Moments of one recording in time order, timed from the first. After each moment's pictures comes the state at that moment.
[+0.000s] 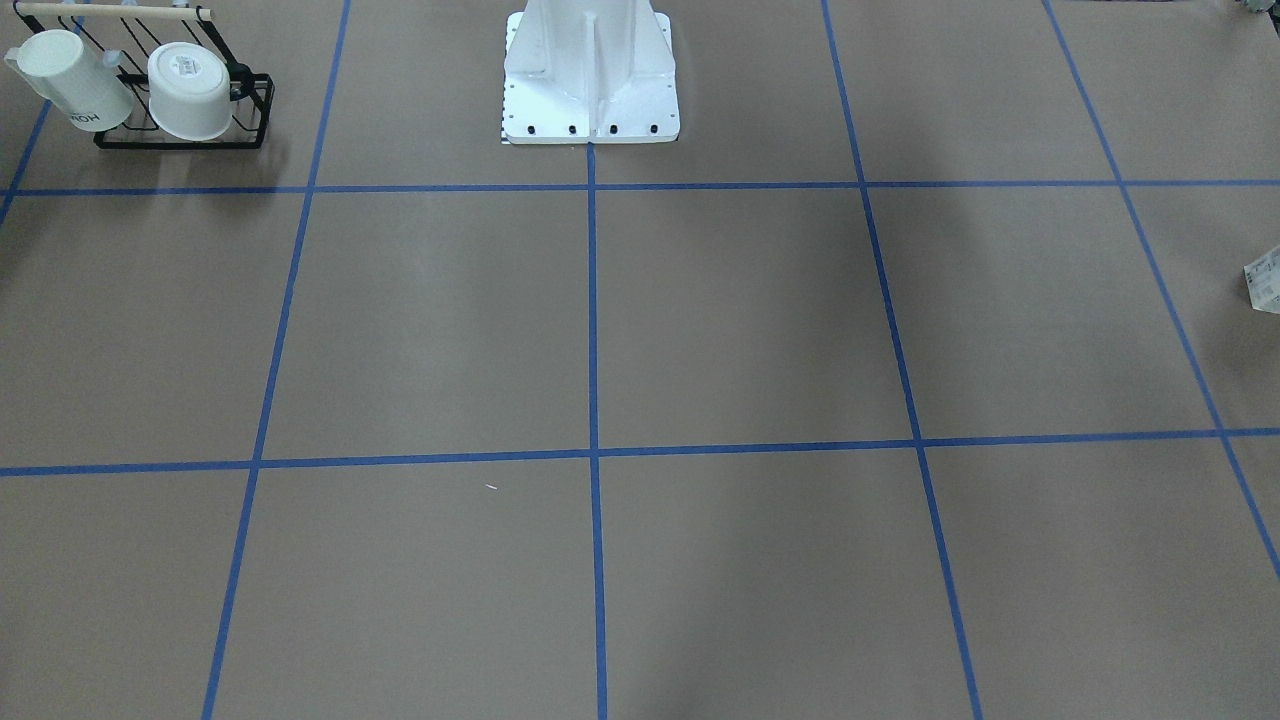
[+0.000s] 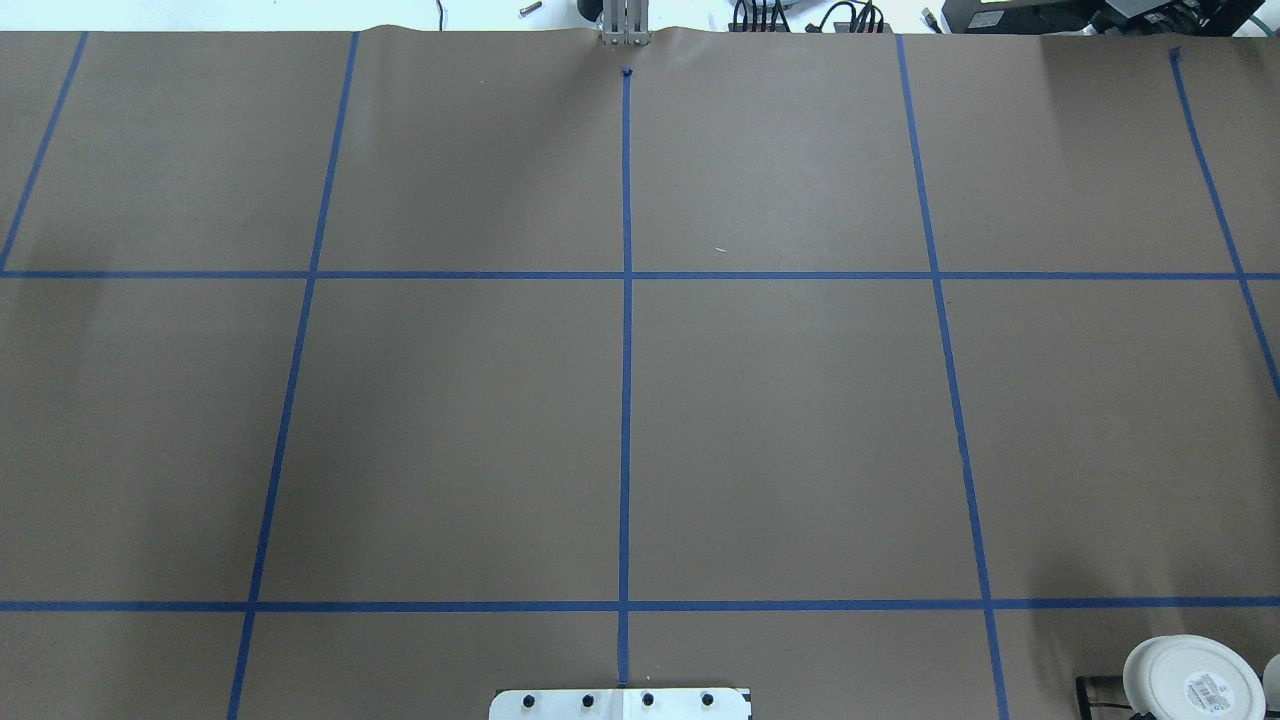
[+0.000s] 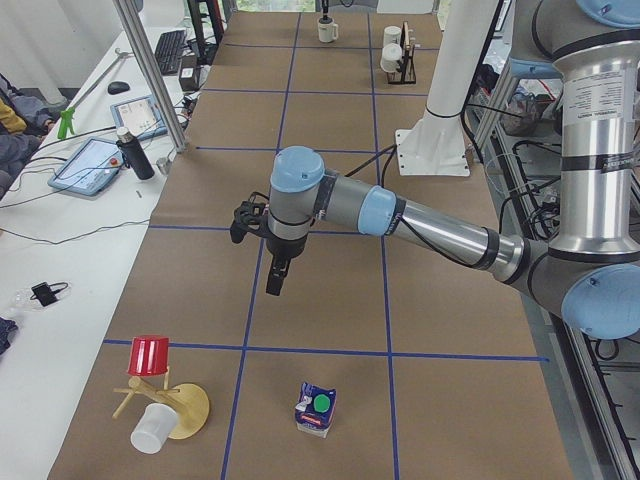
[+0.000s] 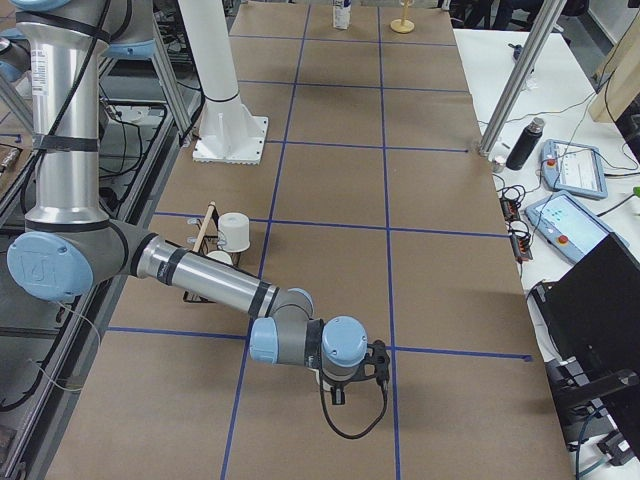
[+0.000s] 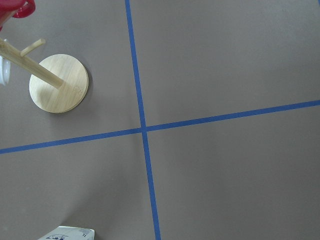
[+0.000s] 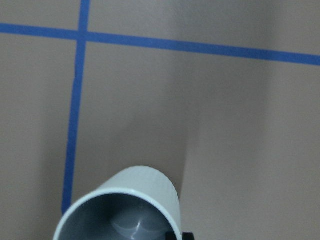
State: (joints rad) left arm -1.56 -1.48 -1.99 -1.52 -2.29 -0.04; right arm 1.59 -1.63 1.34 -1.28 2.39 -0.13
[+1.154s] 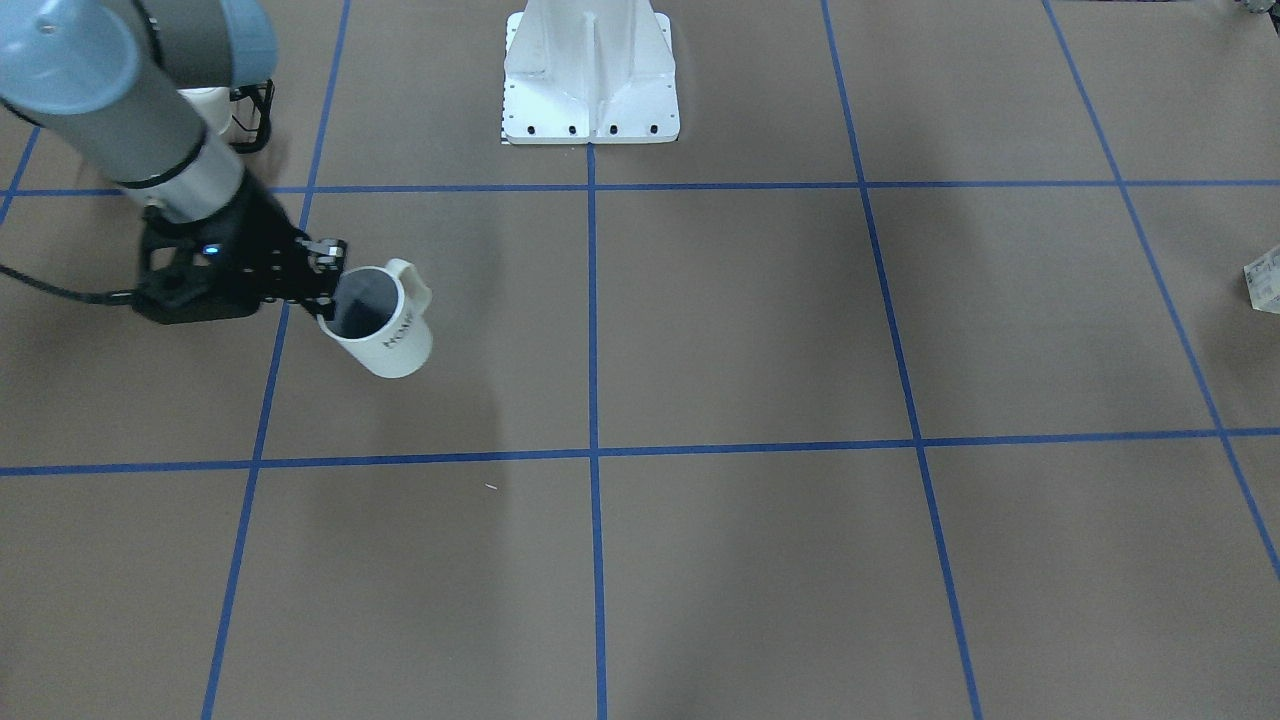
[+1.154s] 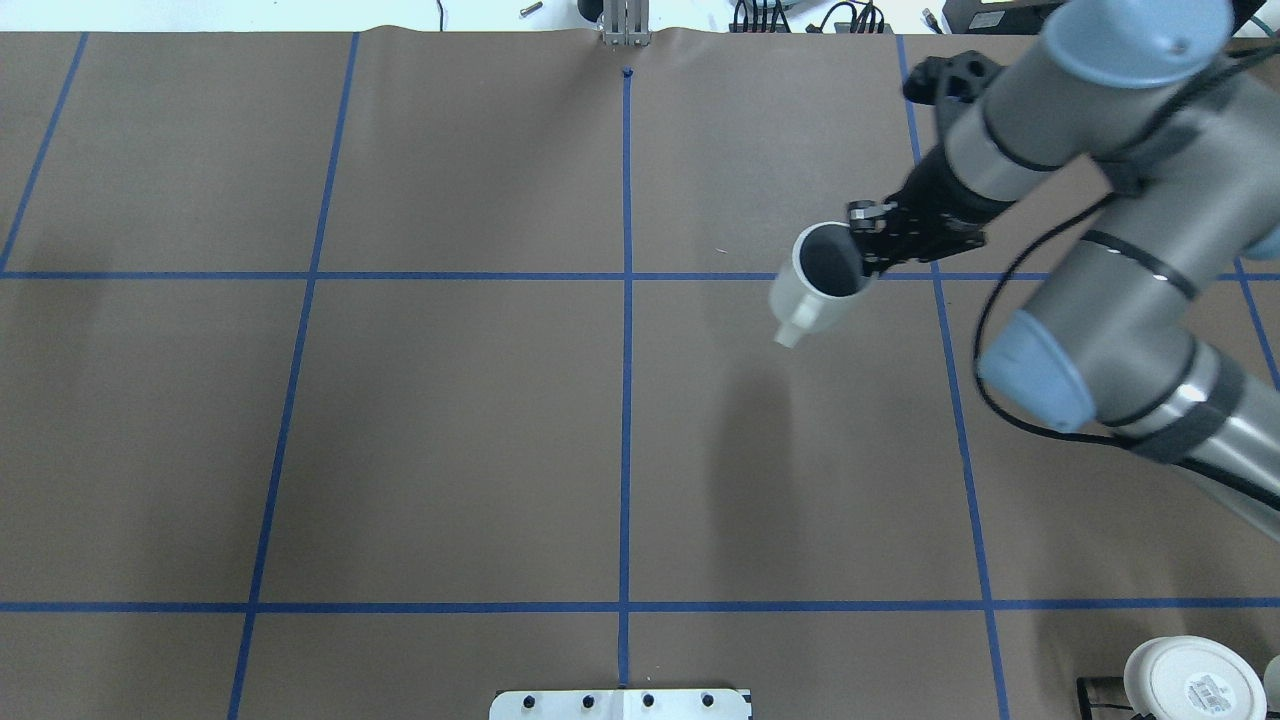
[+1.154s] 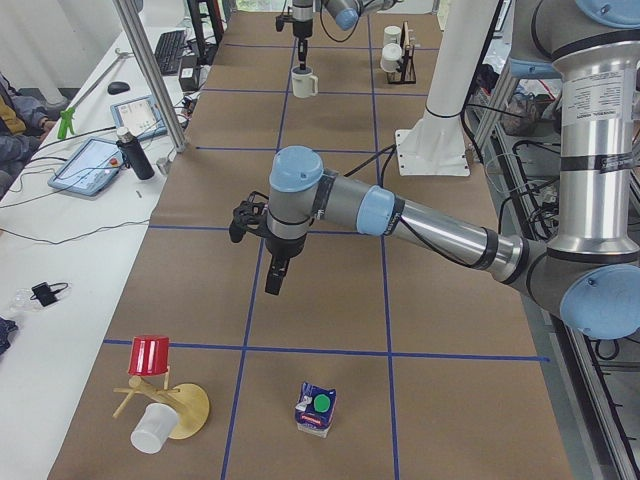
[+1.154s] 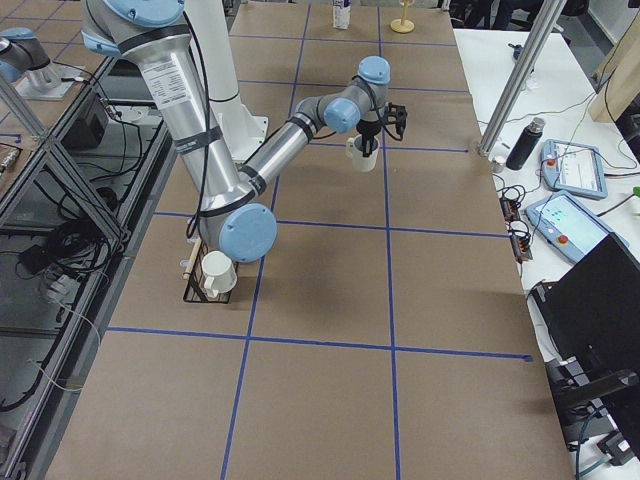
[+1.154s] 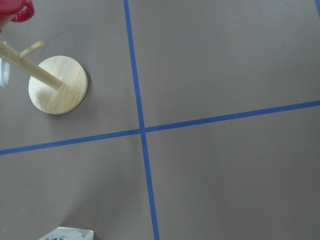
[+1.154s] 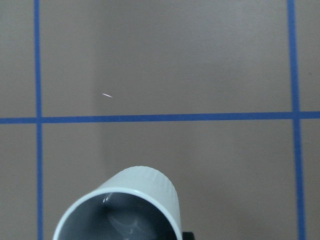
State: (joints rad) left arm -1.56 -1.49 -1.98 -1.52 -2.29 -0.05; right arm 0.83 -1.02 1.82 -1.60 2.15 1.07
